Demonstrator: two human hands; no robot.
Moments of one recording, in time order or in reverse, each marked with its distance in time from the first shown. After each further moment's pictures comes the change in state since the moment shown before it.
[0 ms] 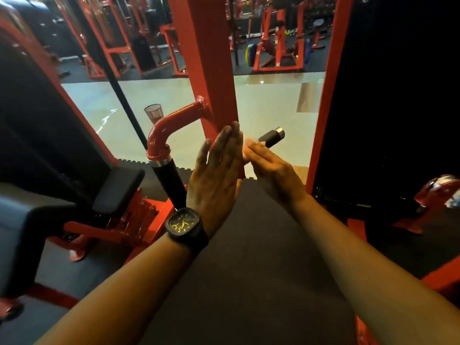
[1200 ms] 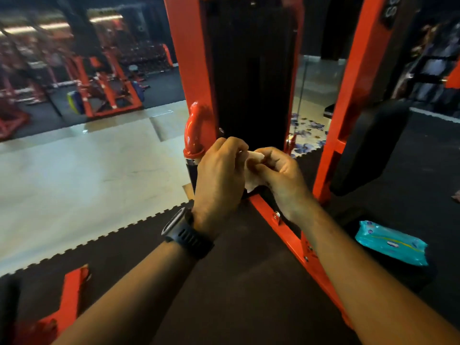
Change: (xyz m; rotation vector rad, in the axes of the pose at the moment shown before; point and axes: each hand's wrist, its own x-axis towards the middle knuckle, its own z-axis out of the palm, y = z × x) left_hand -0.026 -0.099 -0.037 -1.599 0.238 0.271; right_hand -0.011 -0.252 -0.052 0.585 0.670 0.858
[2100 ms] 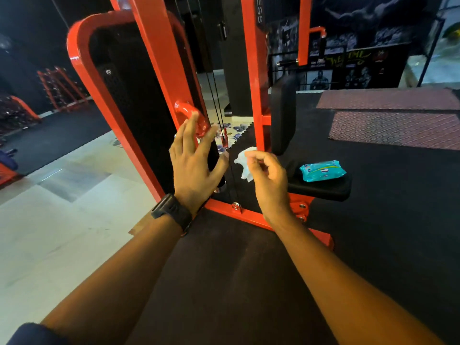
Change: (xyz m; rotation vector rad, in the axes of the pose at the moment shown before) left_hand -0.012 -0.108 -0.056 -0.163 -0.148 0.441; right_hand -0.084 0.036 0.140 -0.429 0.893 -0.330
